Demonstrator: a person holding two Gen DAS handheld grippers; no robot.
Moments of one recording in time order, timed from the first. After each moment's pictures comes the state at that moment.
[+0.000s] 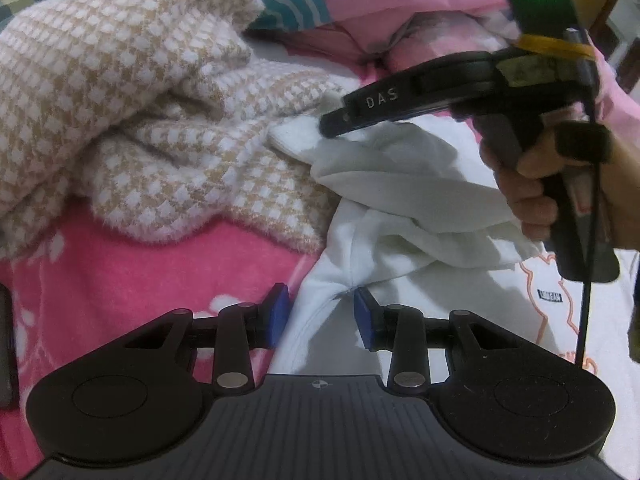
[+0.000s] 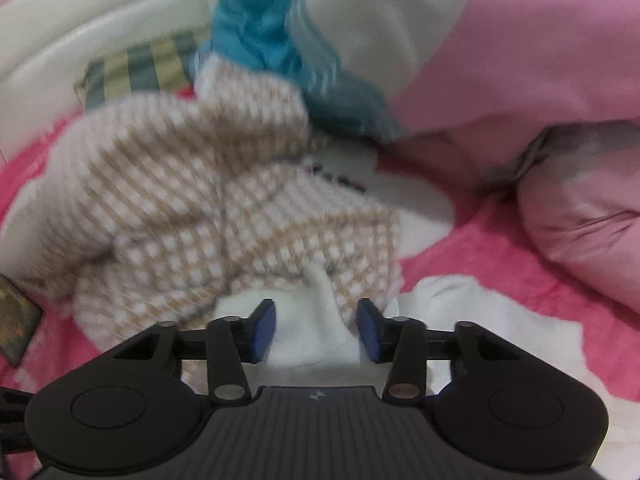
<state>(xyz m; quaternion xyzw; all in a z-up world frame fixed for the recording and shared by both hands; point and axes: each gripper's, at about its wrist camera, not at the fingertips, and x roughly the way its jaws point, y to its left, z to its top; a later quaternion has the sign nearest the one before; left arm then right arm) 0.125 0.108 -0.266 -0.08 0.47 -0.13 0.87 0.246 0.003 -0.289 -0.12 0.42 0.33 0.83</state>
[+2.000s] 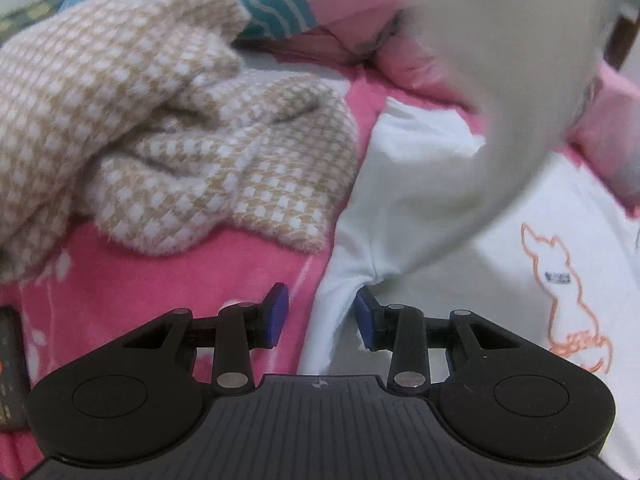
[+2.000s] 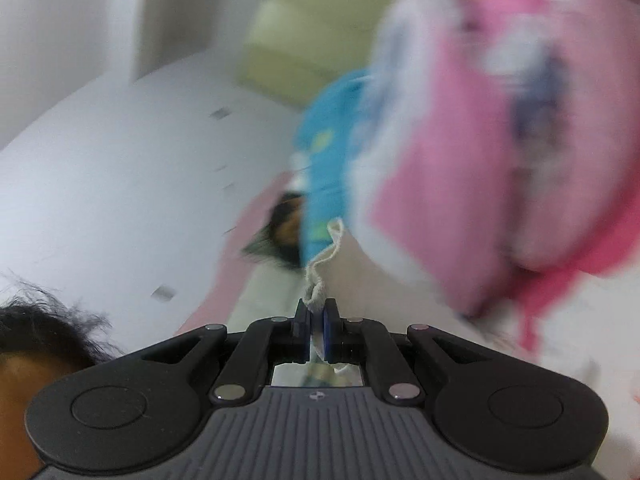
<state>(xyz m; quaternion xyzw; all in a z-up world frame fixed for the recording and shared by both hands) 0.120 0.116 -0.268 -0.06 0.45 -0.14 0.88 0.171 -0.175 -0.070 0.46 0.24 0.33 0.79</state>
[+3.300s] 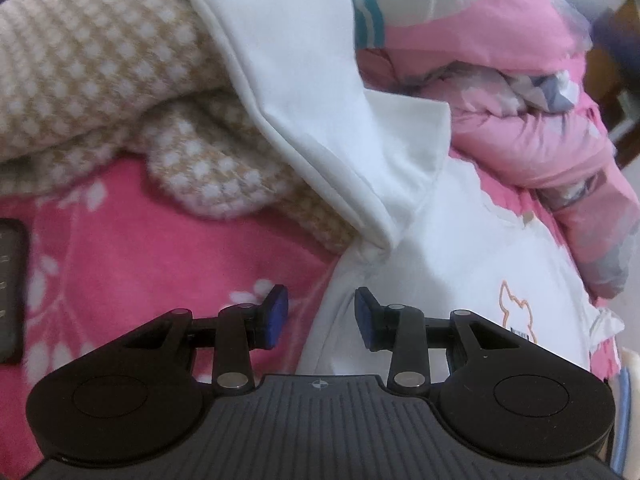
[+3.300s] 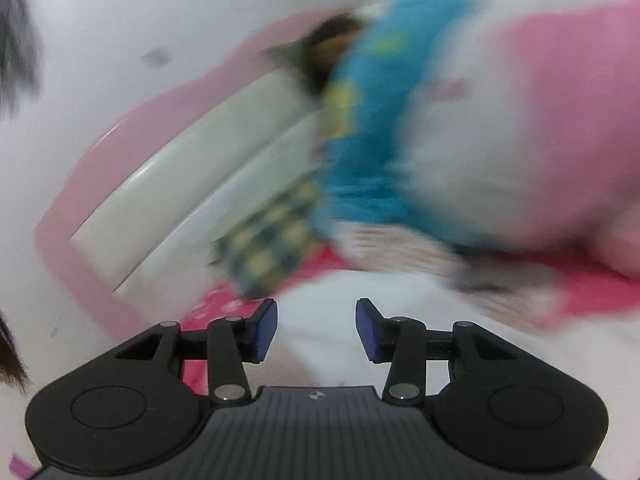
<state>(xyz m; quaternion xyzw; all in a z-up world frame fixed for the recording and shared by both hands) 0.115 0.156 -0.270 -0.20 0.46 -0.12 0.86 0.171 -0.077 -0.132 0.18 0.37 0.38 0.83</state>
